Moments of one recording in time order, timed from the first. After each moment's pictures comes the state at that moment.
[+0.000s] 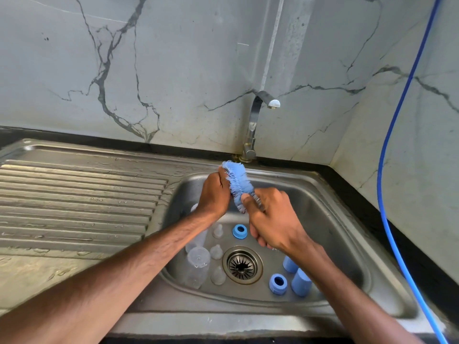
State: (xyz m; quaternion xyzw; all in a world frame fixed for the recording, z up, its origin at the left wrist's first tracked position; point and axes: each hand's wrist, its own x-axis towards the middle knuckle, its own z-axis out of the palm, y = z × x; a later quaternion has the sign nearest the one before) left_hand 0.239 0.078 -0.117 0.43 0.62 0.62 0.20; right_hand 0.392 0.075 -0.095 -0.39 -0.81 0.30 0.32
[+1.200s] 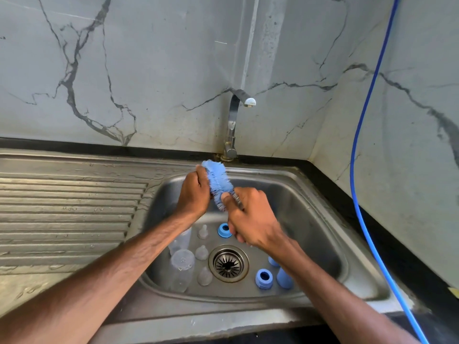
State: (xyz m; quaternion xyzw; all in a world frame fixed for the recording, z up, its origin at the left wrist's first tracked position) left_hand 0.235 0.087 -0.122 0.40 0.63 0.64 0.19; right_hand 0.388 0.072 -0.098 -0.39 -0.81 0.30 0.32
